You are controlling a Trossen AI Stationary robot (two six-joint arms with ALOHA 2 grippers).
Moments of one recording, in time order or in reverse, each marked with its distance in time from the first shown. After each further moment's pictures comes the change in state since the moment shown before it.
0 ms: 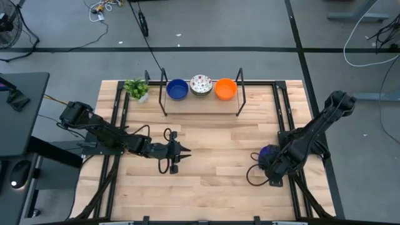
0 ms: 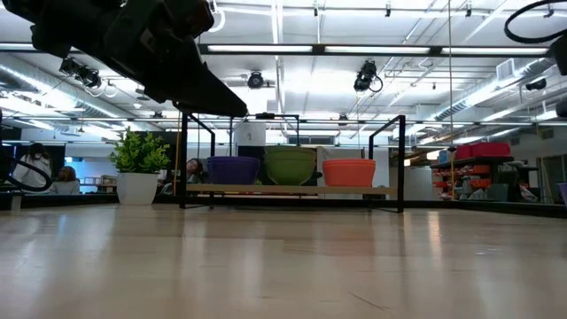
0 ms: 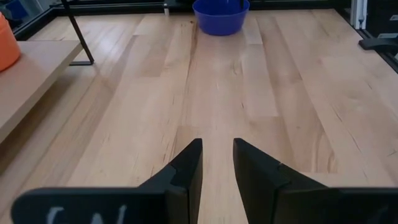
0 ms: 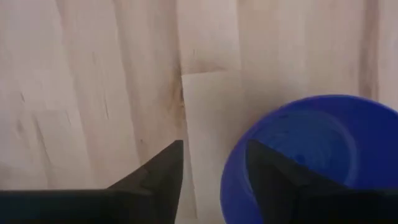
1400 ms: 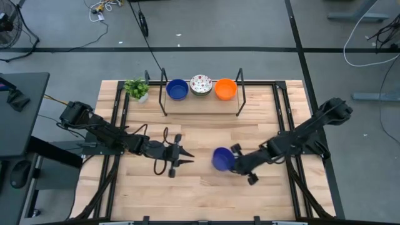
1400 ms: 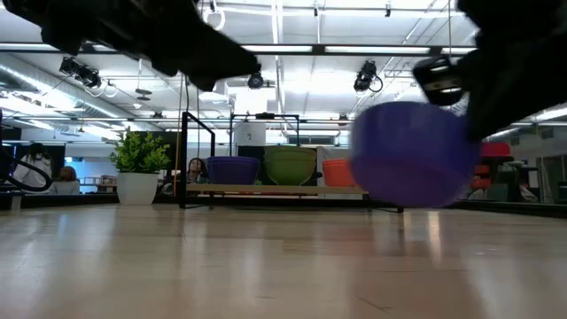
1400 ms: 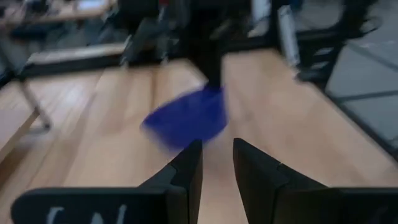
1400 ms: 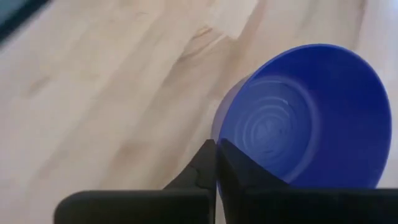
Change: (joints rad) left arm 0.000 0.002 0.000 0.183 0.151 0.147; right arm -0.290 0.185 0.000 0.703 0.074 -0.972
